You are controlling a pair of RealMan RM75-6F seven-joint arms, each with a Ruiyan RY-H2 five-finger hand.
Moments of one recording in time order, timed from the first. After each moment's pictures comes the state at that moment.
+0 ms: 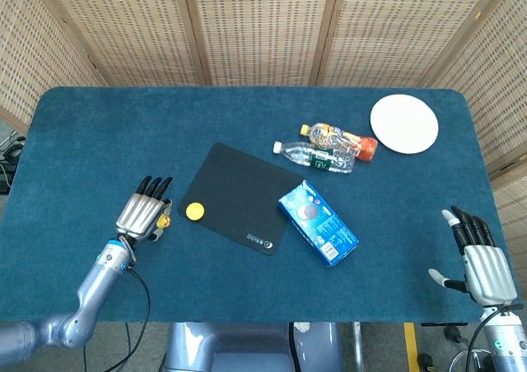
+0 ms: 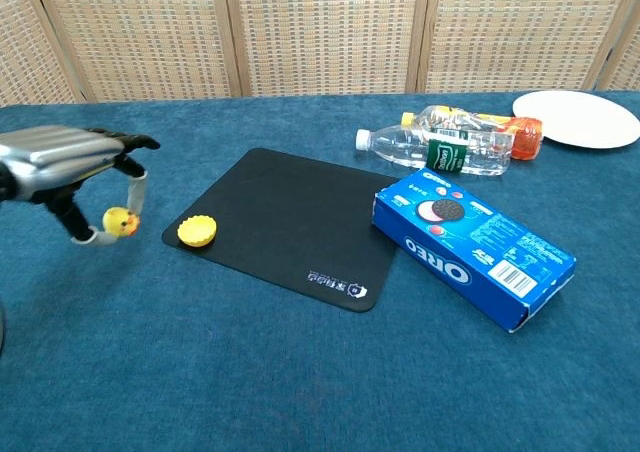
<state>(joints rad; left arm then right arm) -0.63 -1.44 -0.20 -1.60 0.99 0.94 0.74 0.10 -1.11 0.07 -1.65 -1.49 1.43 0.05</state>
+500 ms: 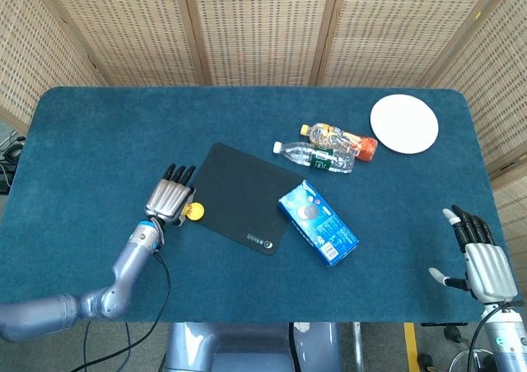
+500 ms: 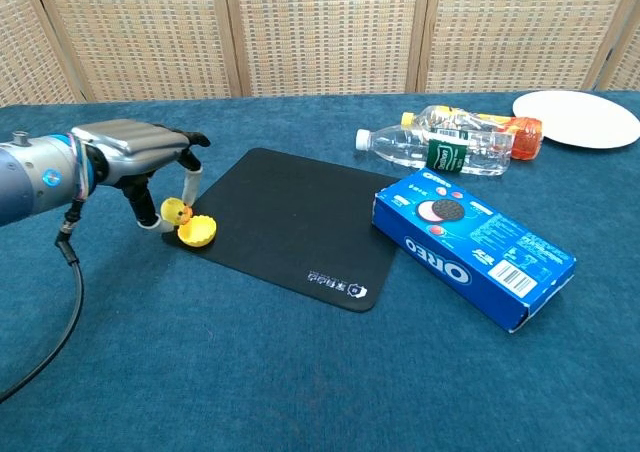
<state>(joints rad) -0.82 -1.57 -0.22 -1.50 0.75 0.92 0.89 0.11 -1.11 0.07 -1.63 -1.47 1.41 0.09</state>
